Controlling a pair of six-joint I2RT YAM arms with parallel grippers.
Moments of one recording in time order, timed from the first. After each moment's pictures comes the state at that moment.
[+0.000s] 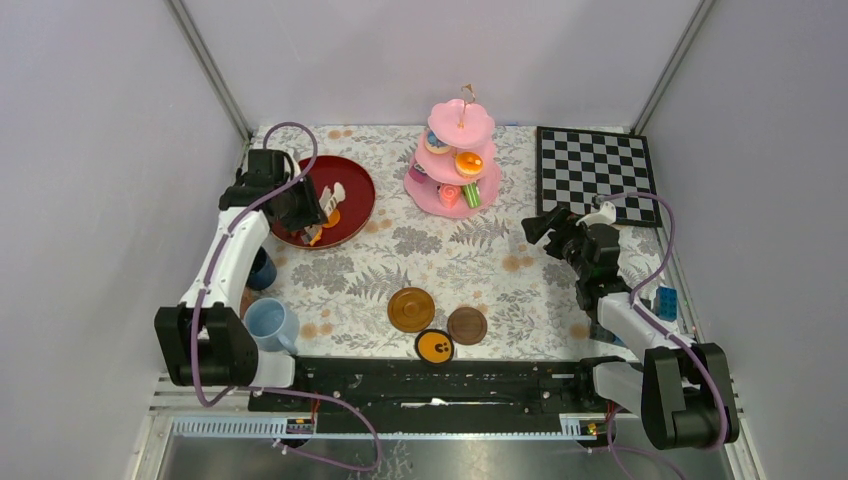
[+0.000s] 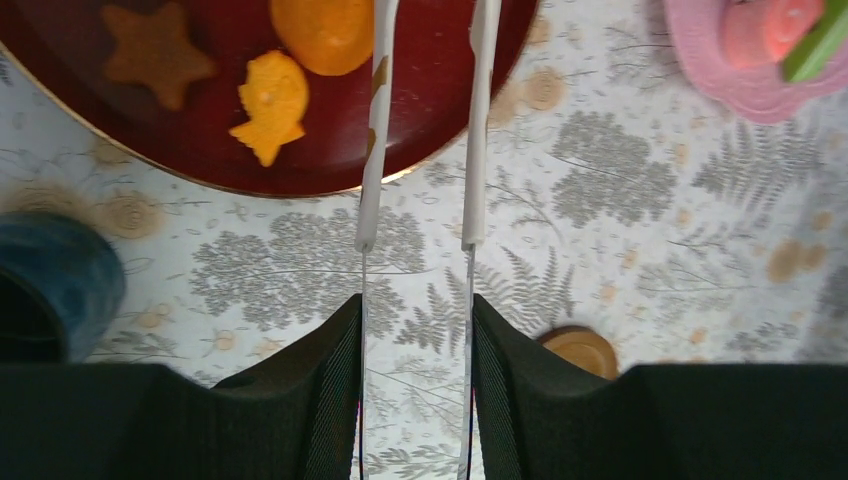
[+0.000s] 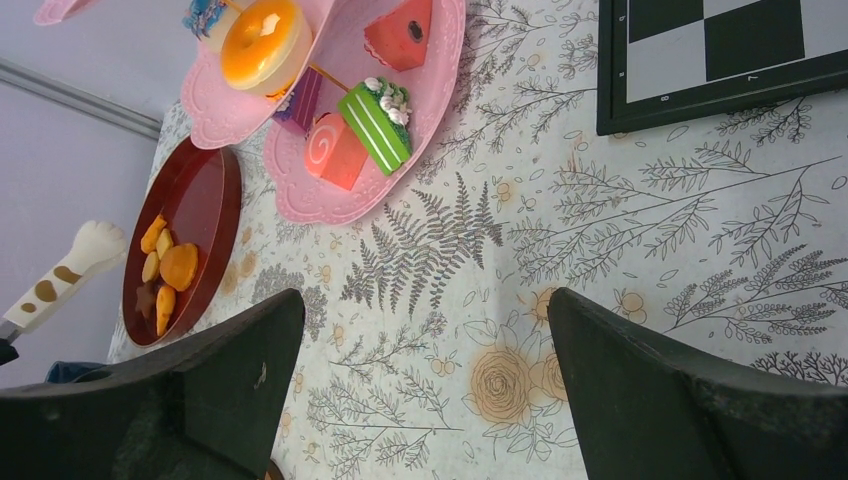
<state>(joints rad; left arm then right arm) 0.00 1.36 1.20 -0.76 0.20 -0.31 0.09 1.12 0.37 0.46 -0.18 0.65</state>
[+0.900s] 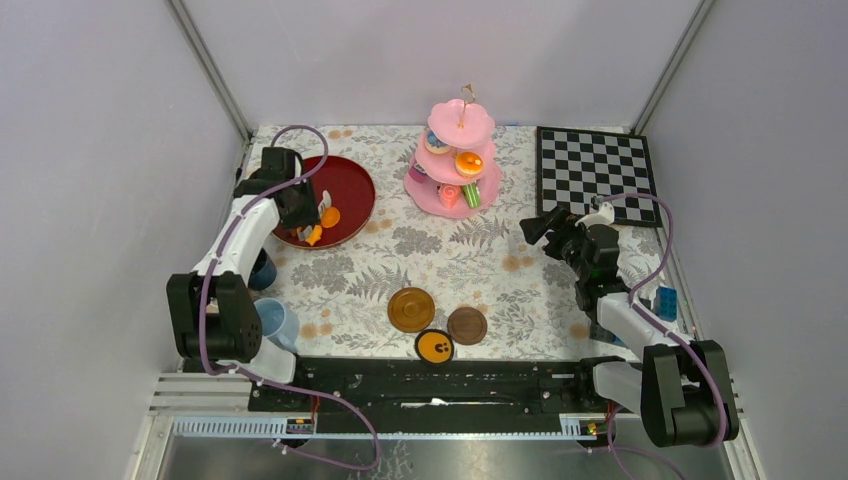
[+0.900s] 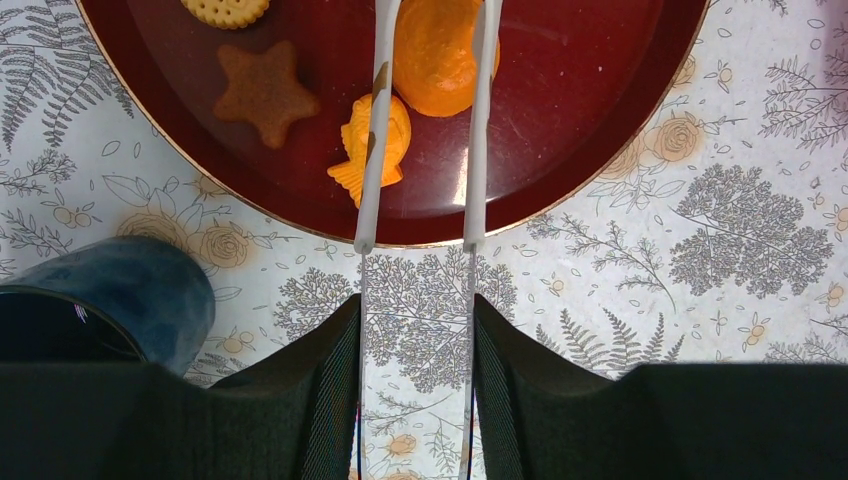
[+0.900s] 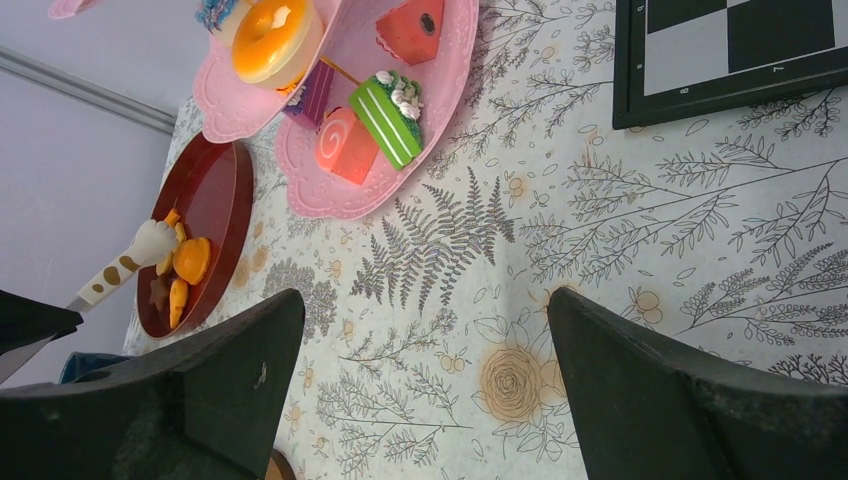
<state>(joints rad) -0.01 1.51 1.22 -0.71 -0.01 -0.24 0.09 1.13 0.36 0.48 -0.20 0.67</state>
